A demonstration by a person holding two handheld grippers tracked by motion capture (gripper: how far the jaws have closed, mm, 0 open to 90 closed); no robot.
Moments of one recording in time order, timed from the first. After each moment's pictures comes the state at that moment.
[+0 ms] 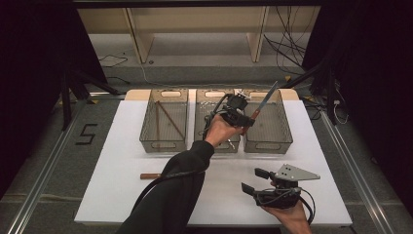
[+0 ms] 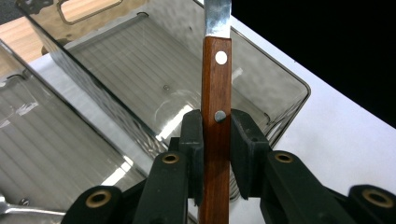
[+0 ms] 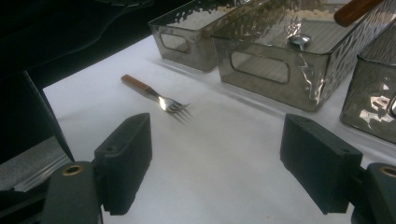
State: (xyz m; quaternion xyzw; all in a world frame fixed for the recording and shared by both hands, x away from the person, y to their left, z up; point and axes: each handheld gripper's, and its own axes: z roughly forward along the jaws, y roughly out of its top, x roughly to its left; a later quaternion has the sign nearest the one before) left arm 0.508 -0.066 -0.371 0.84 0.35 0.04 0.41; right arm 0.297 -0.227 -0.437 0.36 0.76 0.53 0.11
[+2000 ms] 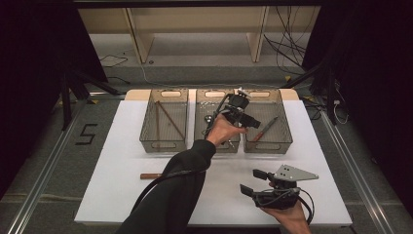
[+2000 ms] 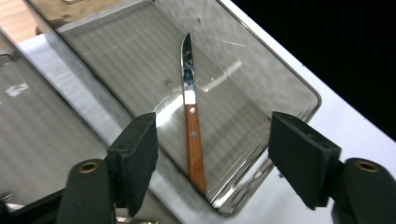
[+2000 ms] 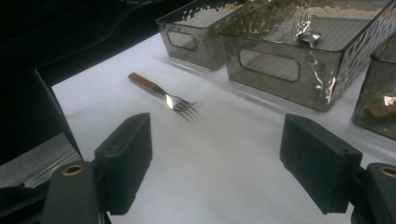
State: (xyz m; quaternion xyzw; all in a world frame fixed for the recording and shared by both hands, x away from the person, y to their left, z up) left arm 0.516 -0.066 -0.375 0.84 0.38 0.02 0.39; right arm 0.297 -0.224 -0.438 0.35 0.76 0.53 0.10
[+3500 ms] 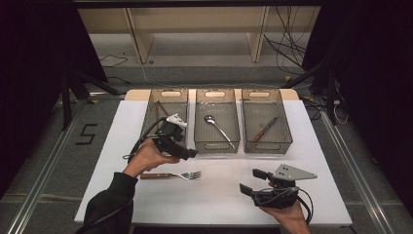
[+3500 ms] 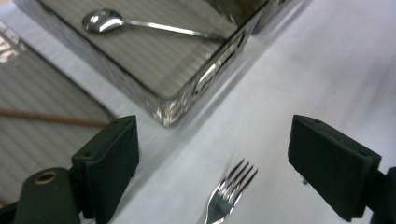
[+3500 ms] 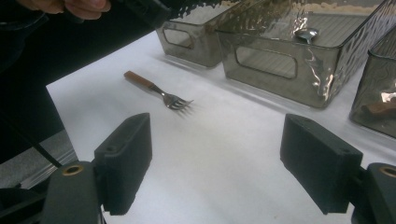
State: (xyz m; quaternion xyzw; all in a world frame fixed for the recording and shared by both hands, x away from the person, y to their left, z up) left arm 0.425 0.119 -0.385 0.88 0.33 0.07 0.35; right arm 0.299 -0.223 -0.440 0.36 0.76 0.53 0.10
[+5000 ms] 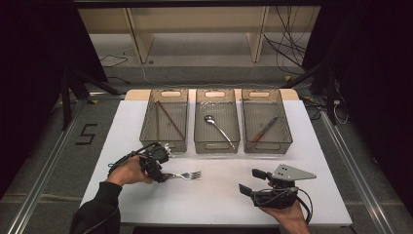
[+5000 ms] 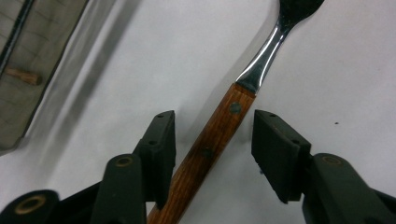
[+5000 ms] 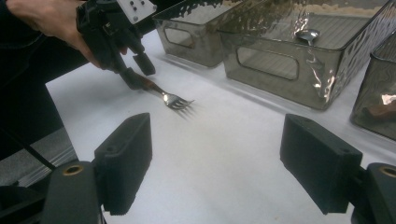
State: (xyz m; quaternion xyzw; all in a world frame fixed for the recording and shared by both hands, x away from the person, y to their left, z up) left arm 0.413 0.157 -0.458 0.96 0.27 0.03 0.10; right arm 0.298 -0.221 -0.438 0.36 0.77 0.52 0.10
